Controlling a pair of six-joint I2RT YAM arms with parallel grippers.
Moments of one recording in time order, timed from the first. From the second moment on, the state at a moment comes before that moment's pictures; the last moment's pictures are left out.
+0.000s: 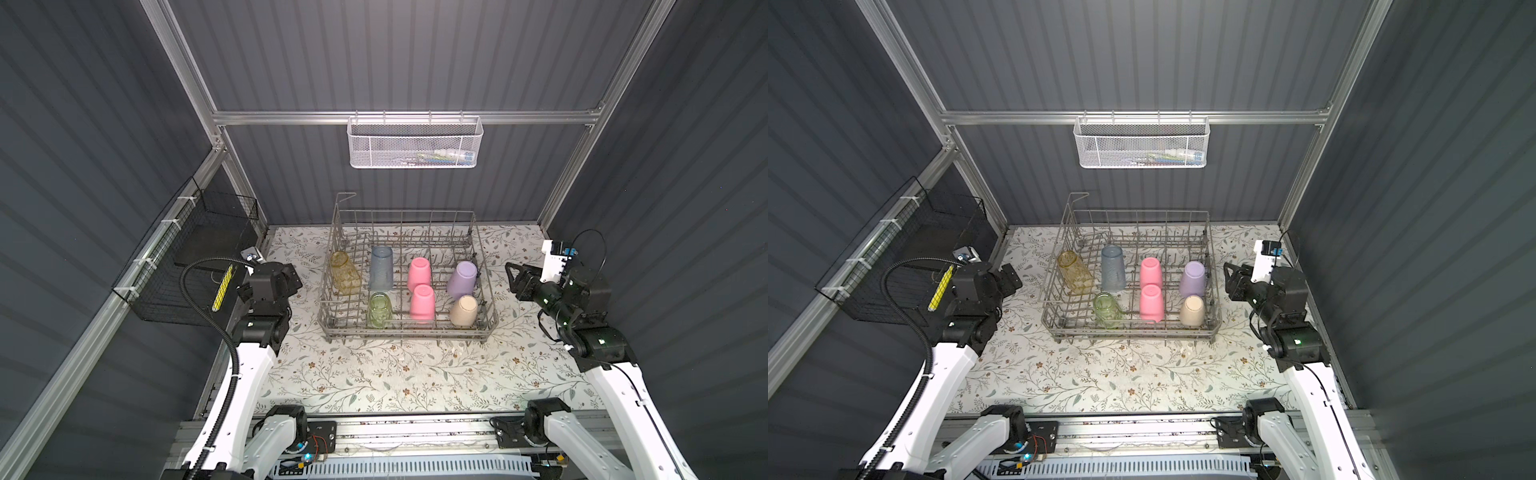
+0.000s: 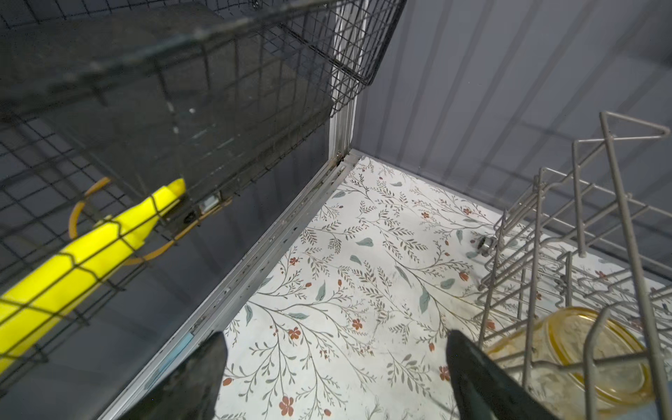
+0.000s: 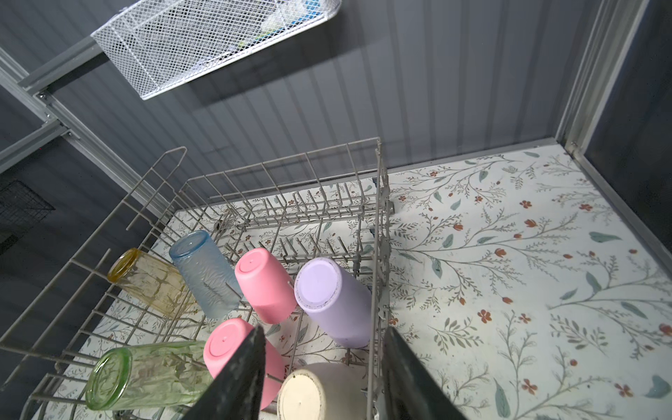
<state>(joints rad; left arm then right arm) -0.09 0.94 0.84 -0.31 -0.48 -0.29 0.10 0.78 0.87 -0.38 -0.15 0.31</state>
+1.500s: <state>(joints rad) -0.08 1.53 0.59 0.53 -0.32 -0.10 0.09 0.81 0.62 -0.17 0.19 0.25</state>
